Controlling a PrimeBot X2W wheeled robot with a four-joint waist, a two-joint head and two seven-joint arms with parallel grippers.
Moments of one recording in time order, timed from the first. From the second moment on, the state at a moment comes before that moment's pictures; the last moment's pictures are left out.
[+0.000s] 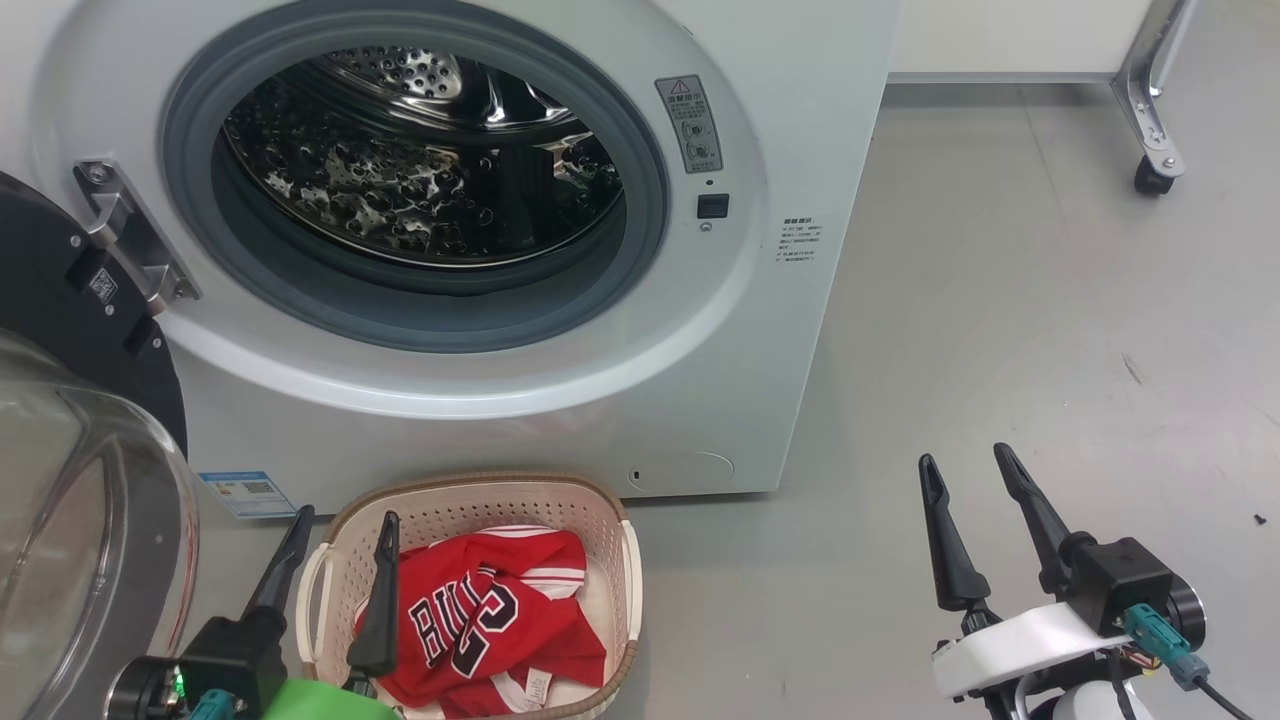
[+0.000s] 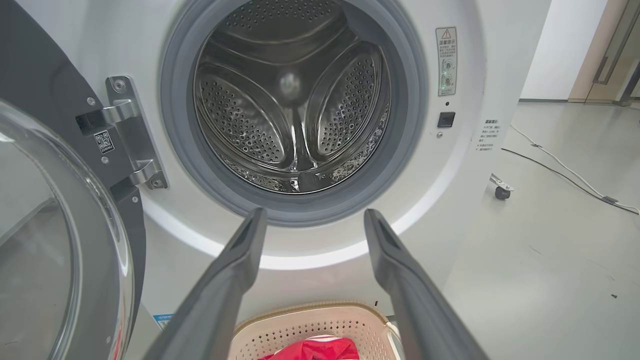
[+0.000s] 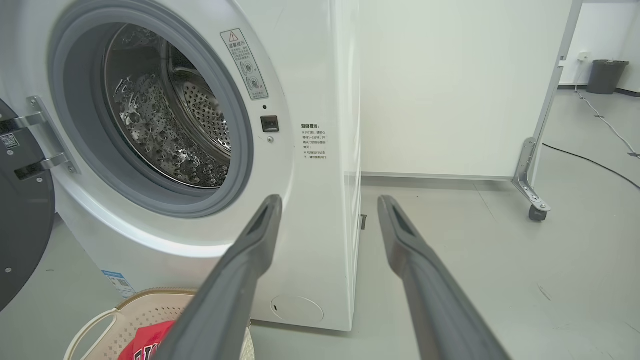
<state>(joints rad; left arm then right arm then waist) 0.08 0.12 -0.21 0.02 -0.31 0.04 -0.20 0.04 -0.05 0.16 0.12 0.24 0.03 -0.26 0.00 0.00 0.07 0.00</state>
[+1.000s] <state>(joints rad) 0.11 0.14 -0.22 -0.07 -0.29 0.06 -0.17 0.05 -0.05 0.16 0.11 0.24 0.03 -0.26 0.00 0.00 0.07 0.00</state>
